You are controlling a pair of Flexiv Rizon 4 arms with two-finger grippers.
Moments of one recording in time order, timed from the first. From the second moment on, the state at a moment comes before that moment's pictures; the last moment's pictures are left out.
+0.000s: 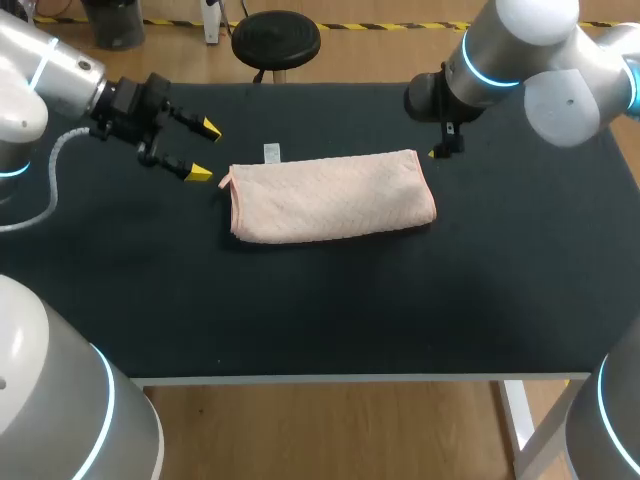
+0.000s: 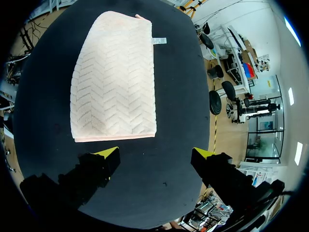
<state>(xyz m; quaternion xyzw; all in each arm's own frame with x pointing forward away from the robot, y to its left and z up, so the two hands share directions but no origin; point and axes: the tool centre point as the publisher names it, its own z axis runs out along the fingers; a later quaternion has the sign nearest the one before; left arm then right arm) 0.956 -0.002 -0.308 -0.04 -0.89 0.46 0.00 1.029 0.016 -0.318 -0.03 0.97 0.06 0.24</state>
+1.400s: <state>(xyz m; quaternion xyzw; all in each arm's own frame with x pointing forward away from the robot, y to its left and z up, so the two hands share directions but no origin) 0.955 -0.002 -0.308 -0.04 -0.89 0.46 0.00 1.018 0.019 -0.309 0.38 0.86 0.30 0.14</state>
